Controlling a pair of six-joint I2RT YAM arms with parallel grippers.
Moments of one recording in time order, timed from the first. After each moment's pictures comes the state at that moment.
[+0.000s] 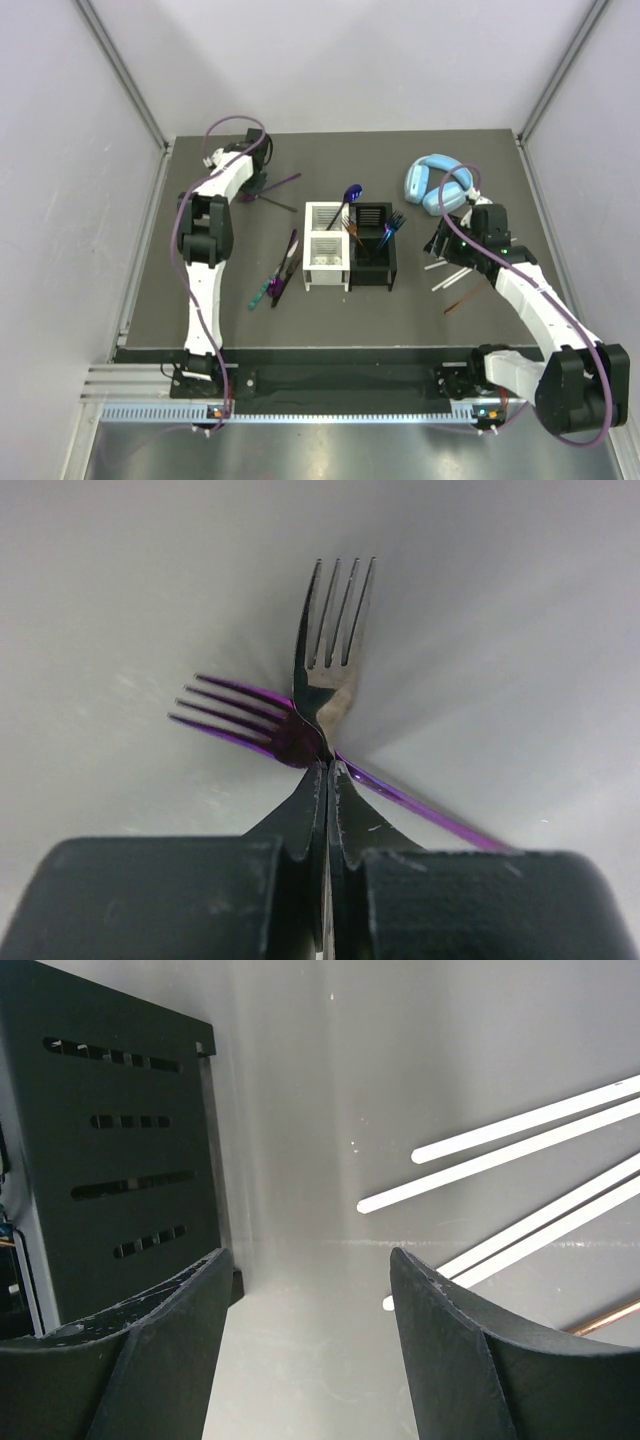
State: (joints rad) left arm -0.16 2.41 2.10 -0.91 -0.43 -1.29; right arm 0.12 1.08 0.71 -0.41 -0.15 0.42
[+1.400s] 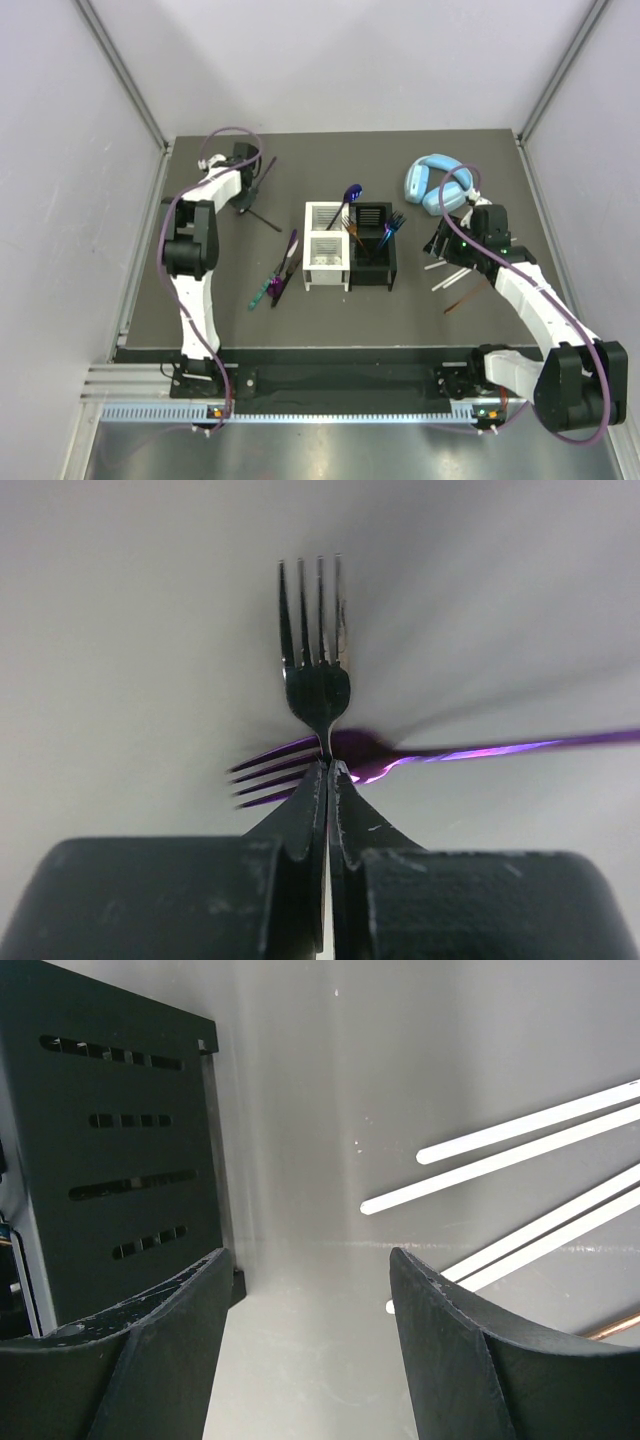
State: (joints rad) left arm -0.13 2.19 1.70 -0.65 -0.41 -0.96; right arm 0.11 1.10 0.69 -0.39 -0.18 0.42
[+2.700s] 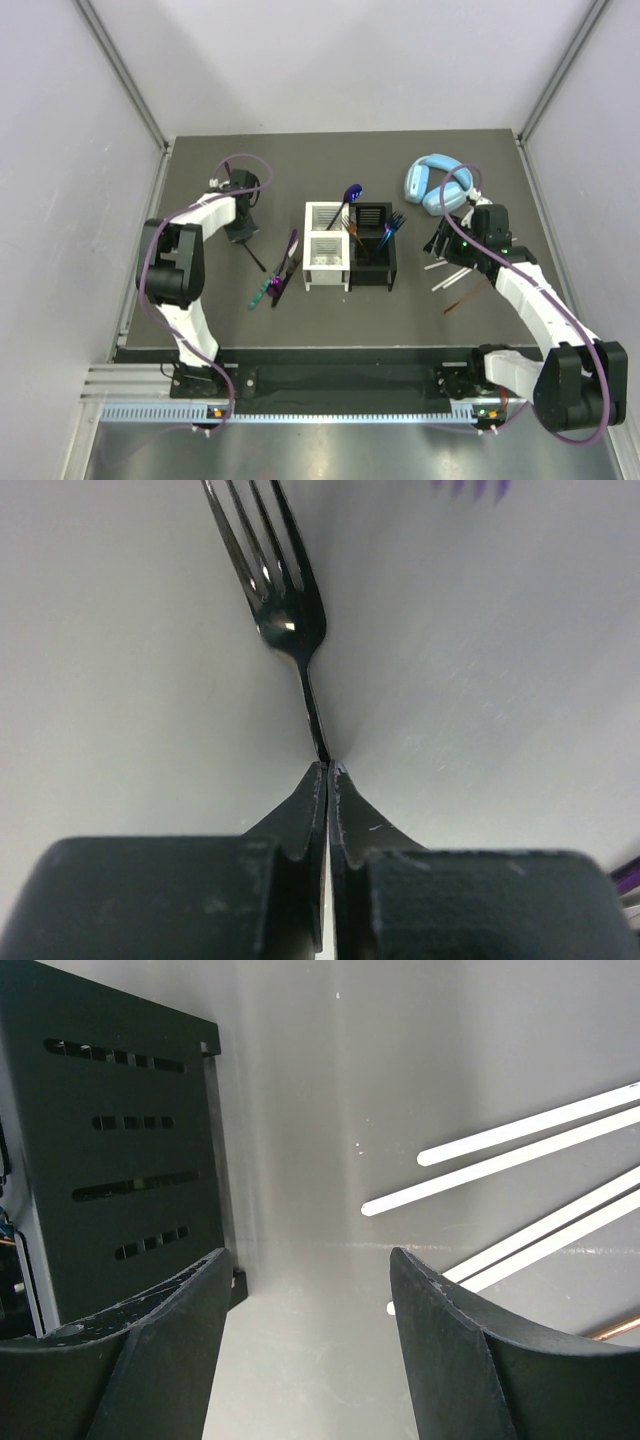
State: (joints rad) left arm -0.17 1.87 1.26 -0.61 -0.31 -0.58; right arm 0.10 1.10 0.69 -0.38 -0.19 0.42
